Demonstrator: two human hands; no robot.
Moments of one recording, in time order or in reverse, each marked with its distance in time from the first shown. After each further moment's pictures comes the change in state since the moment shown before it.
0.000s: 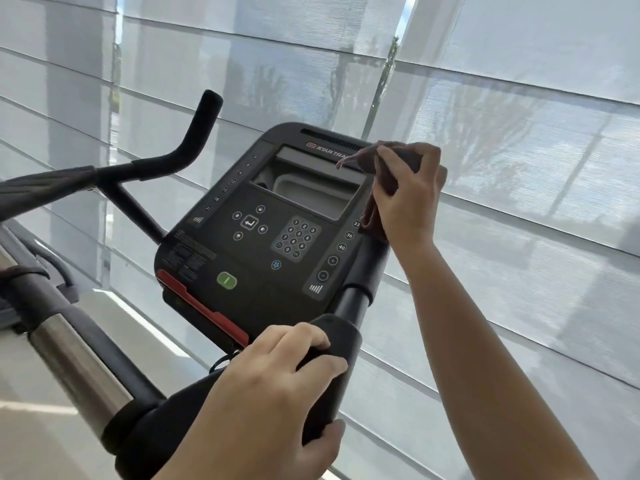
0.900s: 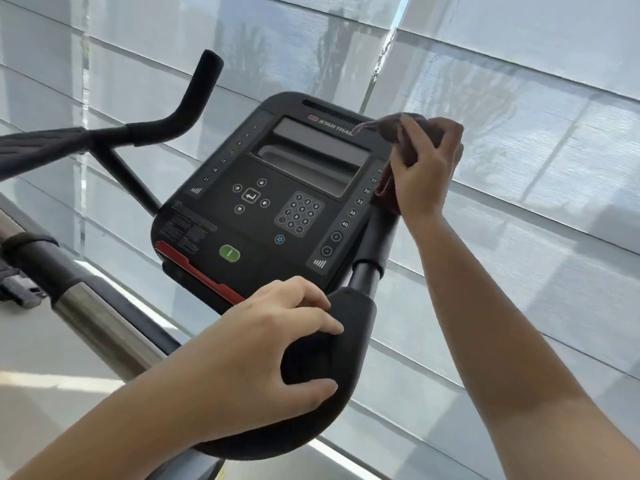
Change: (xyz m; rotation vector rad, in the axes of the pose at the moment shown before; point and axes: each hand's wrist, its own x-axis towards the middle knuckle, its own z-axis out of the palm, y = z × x) left_hand -0.006 -0.040 -0.028 -0.325 -0.252 -0.024; right_hand 0.005 -0.009 -0.006 -0.025 0.007 0.073
